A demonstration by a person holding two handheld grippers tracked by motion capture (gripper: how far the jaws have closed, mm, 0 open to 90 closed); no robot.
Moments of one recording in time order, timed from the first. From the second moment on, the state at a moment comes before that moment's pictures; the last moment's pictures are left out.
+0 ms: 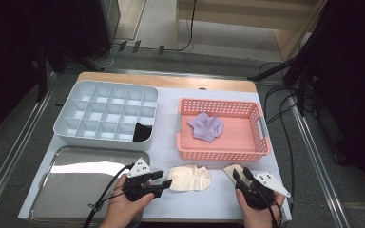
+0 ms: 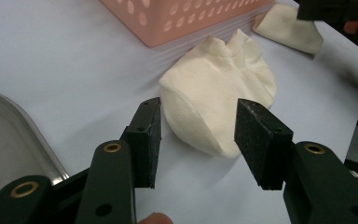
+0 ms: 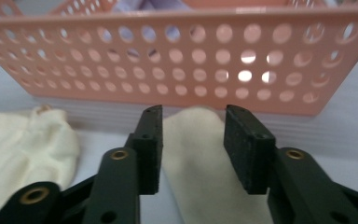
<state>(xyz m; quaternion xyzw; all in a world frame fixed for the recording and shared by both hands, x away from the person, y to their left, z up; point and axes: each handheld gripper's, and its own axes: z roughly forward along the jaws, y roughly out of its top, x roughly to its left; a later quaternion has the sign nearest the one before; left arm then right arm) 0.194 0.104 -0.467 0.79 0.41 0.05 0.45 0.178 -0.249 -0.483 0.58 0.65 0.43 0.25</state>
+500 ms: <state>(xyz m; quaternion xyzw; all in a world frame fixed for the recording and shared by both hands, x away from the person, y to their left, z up) 0.195 0.109 -0.469 0.79 0.43 0.05 0.45 0.183 -0.255 -0.493 0.61 0.64 0.38 0.27</state>
